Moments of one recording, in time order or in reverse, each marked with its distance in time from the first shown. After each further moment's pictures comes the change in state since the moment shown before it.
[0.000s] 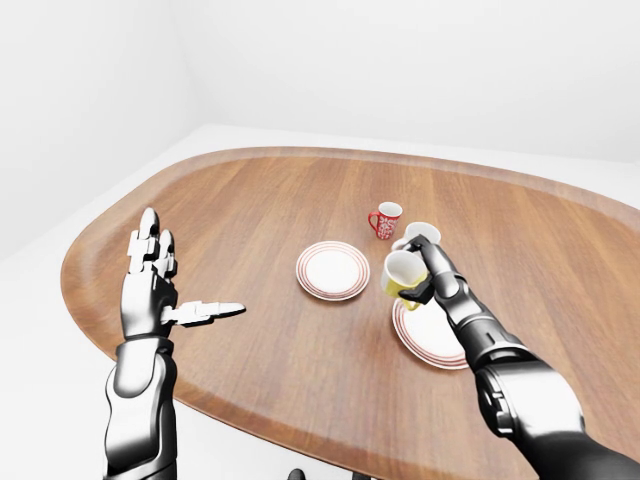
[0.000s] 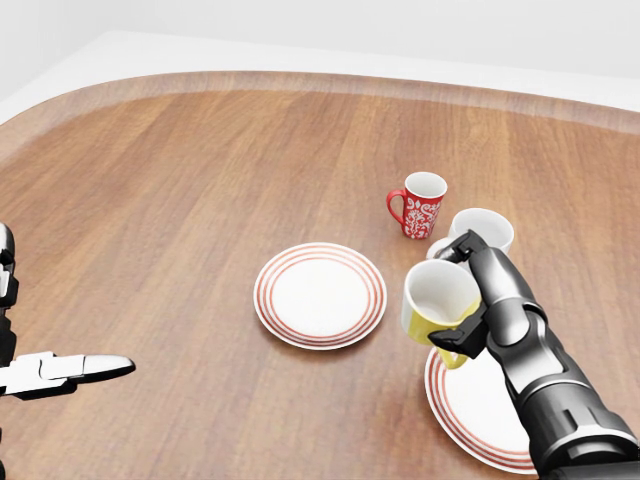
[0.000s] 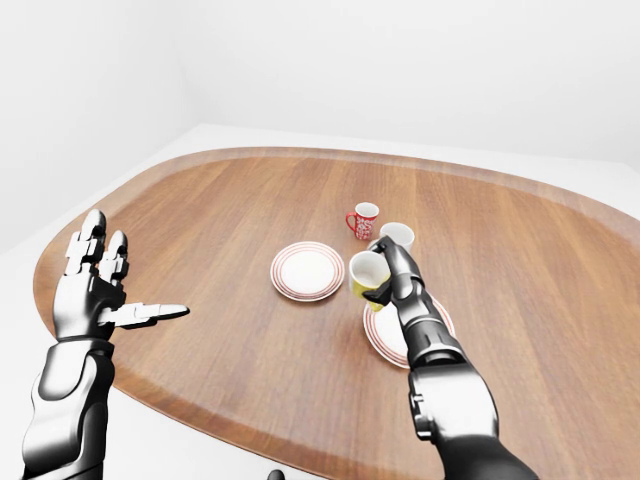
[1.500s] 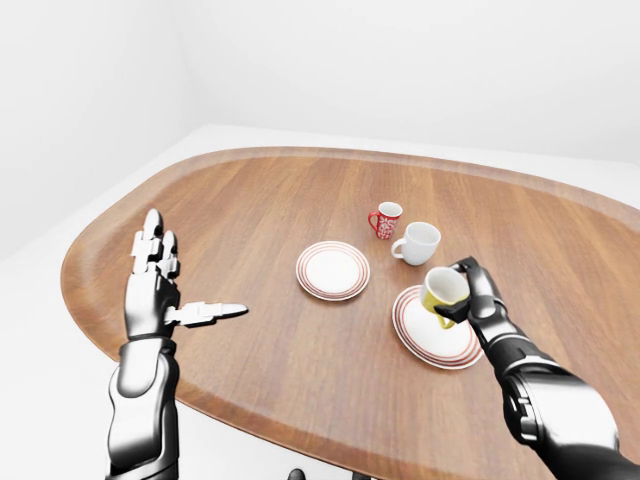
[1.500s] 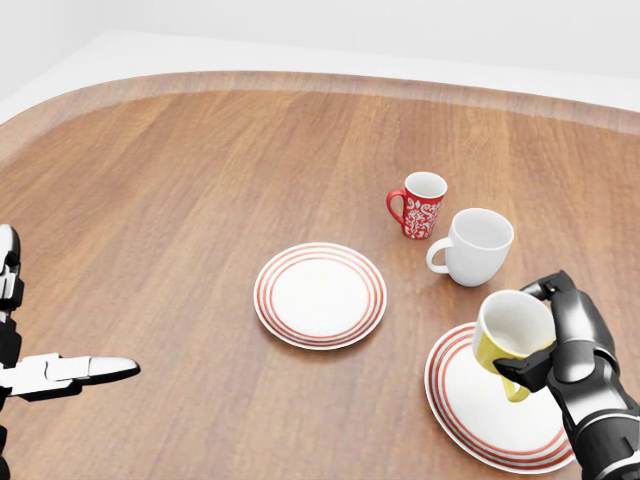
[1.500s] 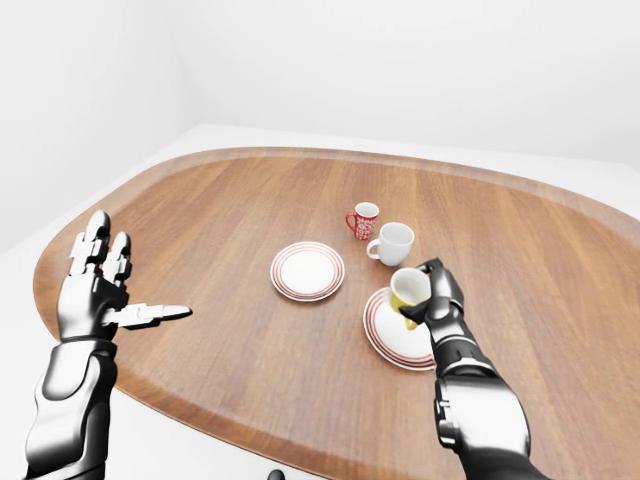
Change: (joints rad) left arm 0.003 -0.005 -0.011 0.001 0.013 0.000 0.000; right arm 0.074 -0.118 -0.097 0.123 0.065 0.000 -0.140
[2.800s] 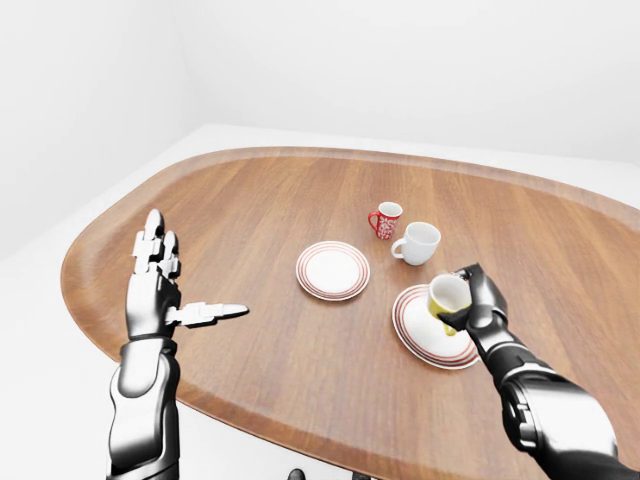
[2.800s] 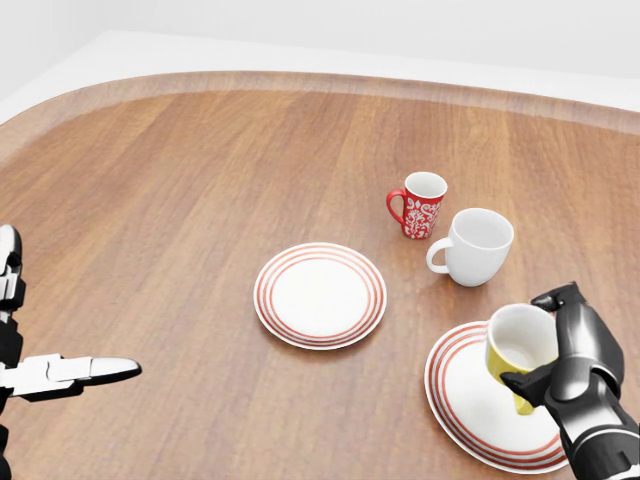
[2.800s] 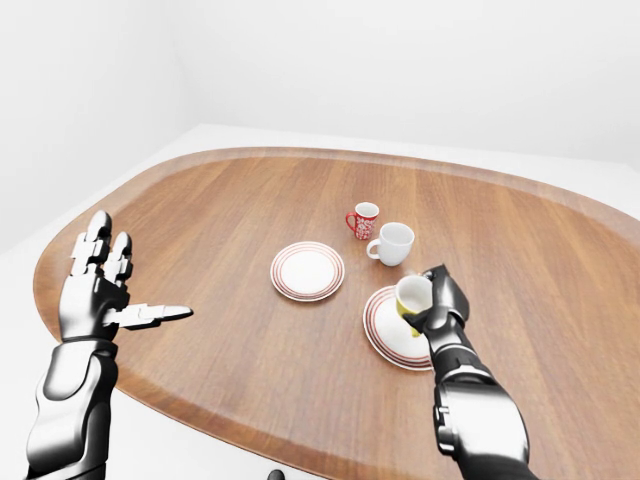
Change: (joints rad) left arm 0.001 -0.002 -0.003 0.000 0.004 0.000 -0.001; right arm 0.038 0.015 -0.015 0.016 -0.082 0.000 -0.130
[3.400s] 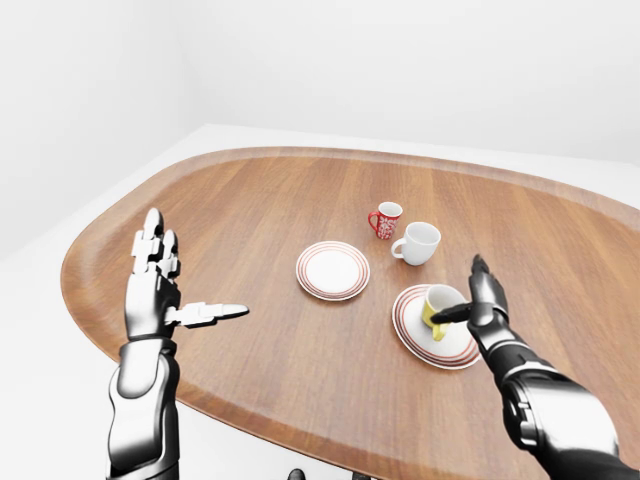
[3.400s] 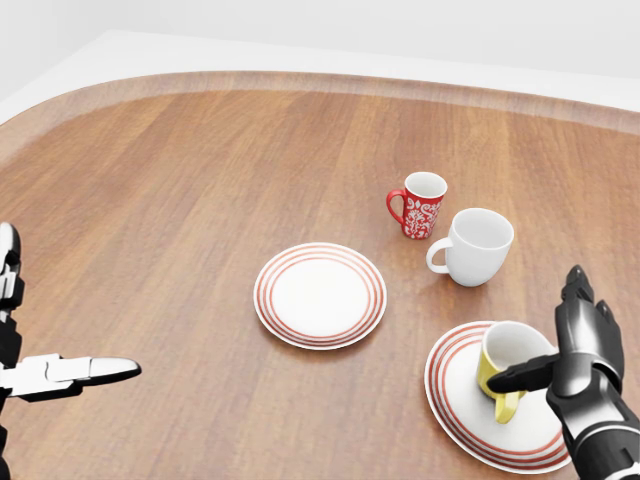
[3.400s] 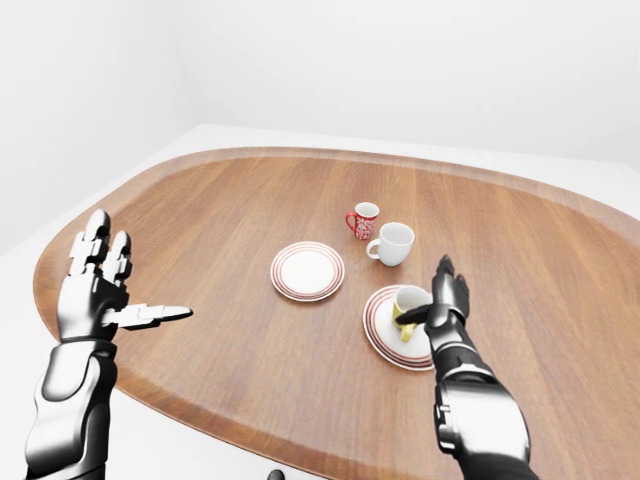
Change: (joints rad) left arm 0.003 -0.002 0.001 -0.015 0.000 0.000 -0.002; right arm -0.006 -0.004 -0.008 -0.006 -0.026 0.000 0.030
